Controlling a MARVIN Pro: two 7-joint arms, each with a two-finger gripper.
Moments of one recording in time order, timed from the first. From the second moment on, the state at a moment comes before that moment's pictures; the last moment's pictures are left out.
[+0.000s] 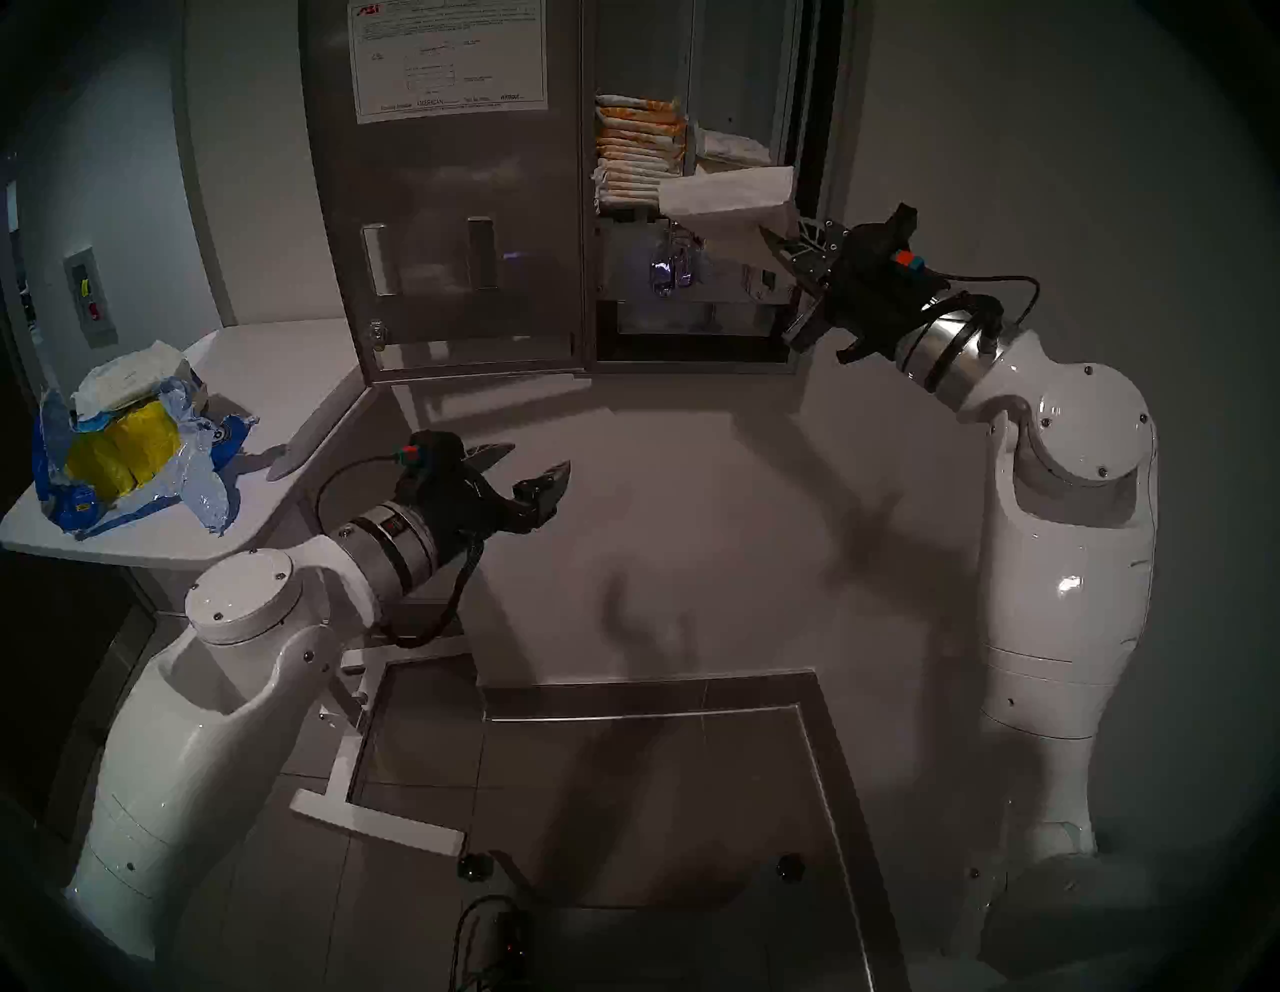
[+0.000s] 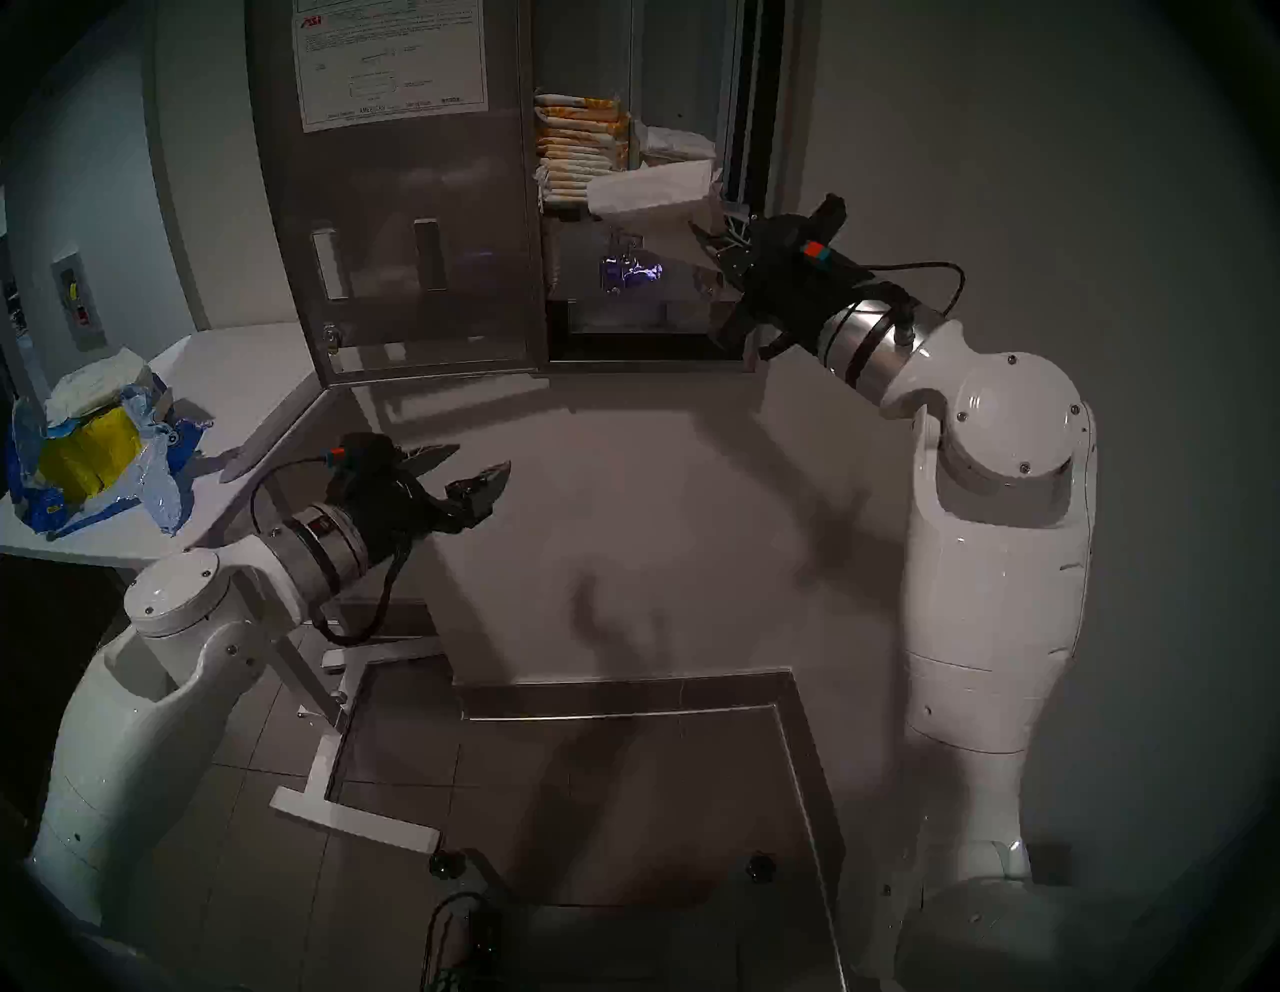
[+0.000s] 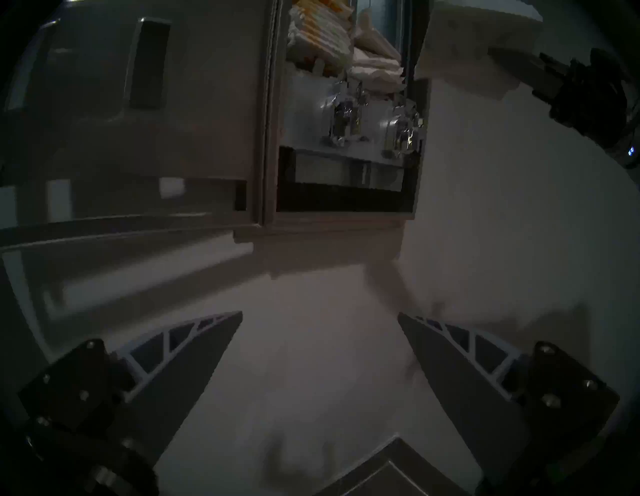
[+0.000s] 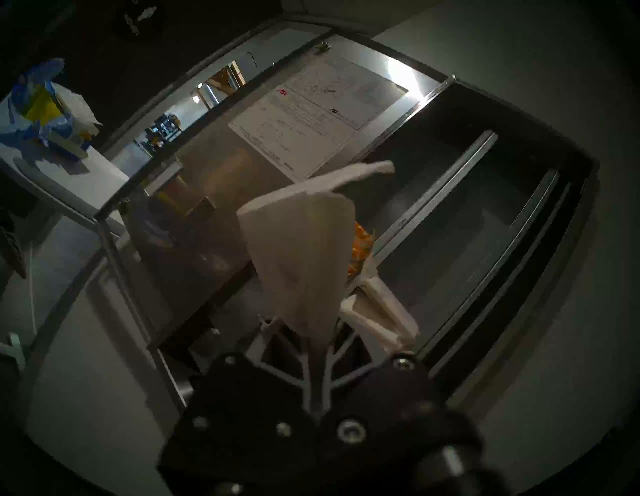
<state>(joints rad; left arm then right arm) 1.77 -0.93 -1.55 -2.13 -0.71 0.33 -0.16 -1.19 -1.46 1.74 -2.05 -0.36 -0.01 0.88</state>
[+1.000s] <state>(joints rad) 1.88 -0.93 -1.50 -2.17 -0.59 0.35 -0.03 -1.12 -1.44 1.63 -1.95 -0.84 -0.29 0.58</state>
